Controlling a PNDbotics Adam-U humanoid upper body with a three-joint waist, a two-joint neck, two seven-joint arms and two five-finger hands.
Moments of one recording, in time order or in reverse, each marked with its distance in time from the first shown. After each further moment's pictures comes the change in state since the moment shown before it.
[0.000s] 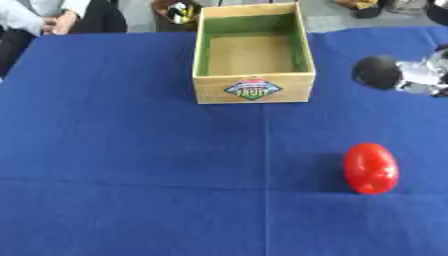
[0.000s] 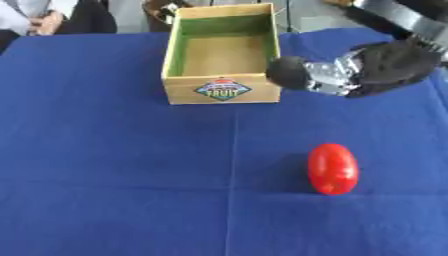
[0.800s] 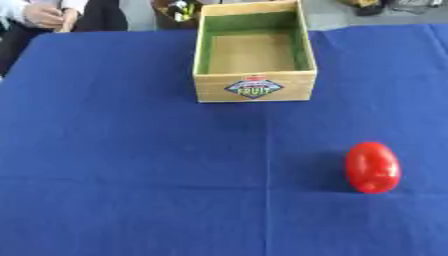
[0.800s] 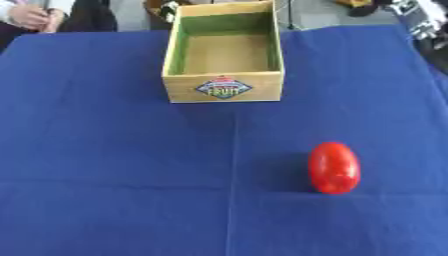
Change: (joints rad) left arm -0.004 0.000 0.000 0.000 -0.001 0.000 0.007; right arm 0.091 0.052 -0.079 0.001 -0.250 0.015 -0.438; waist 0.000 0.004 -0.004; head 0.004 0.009
